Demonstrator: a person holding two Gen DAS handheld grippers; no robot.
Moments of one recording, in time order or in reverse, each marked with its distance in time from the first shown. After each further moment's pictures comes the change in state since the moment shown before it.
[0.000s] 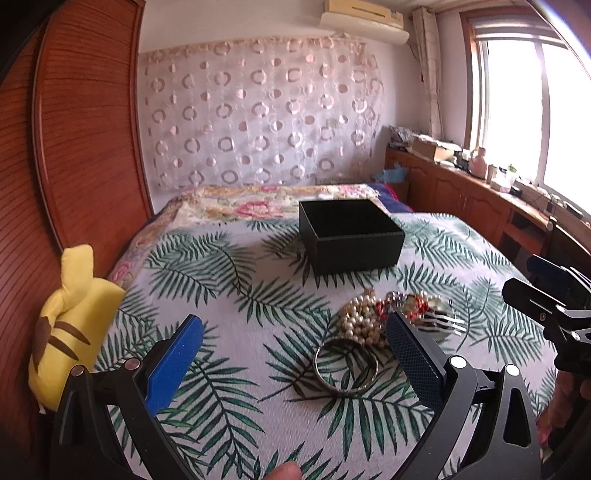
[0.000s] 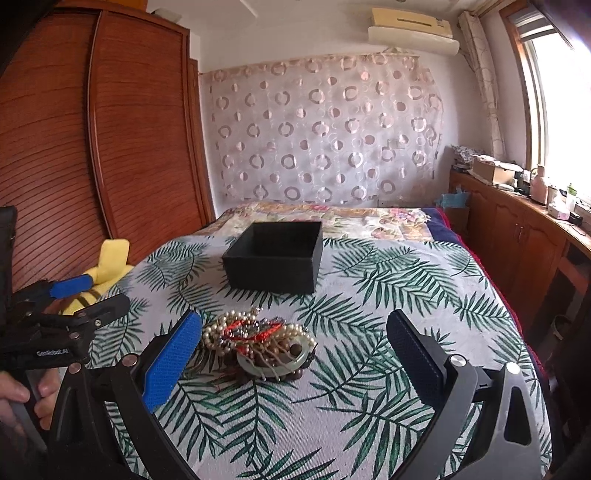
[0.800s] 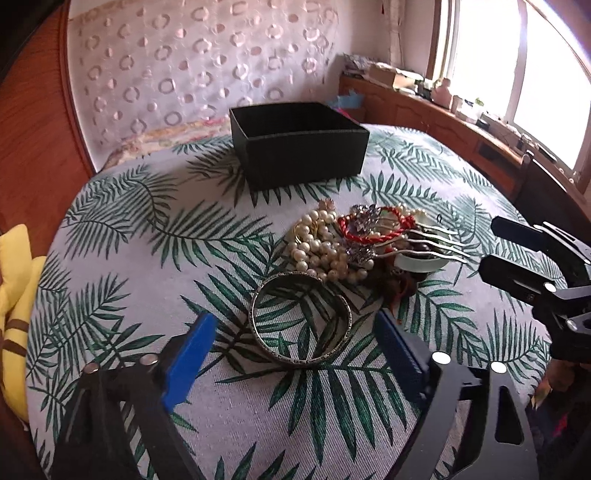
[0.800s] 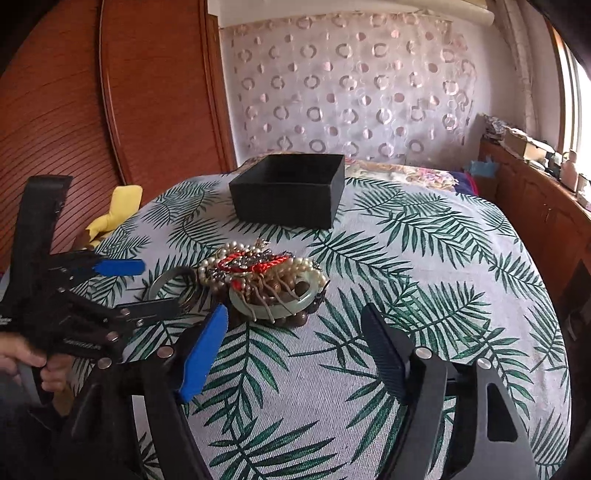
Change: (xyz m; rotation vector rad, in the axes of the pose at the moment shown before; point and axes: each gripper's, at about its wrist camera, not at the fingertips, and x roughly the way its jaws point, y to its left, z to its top) left arm 0.074 -0.026 -0.024 0.102 0.286 -0.174; right arm 0.038 -0.010 -0.030 -0.050 0.184 0.104
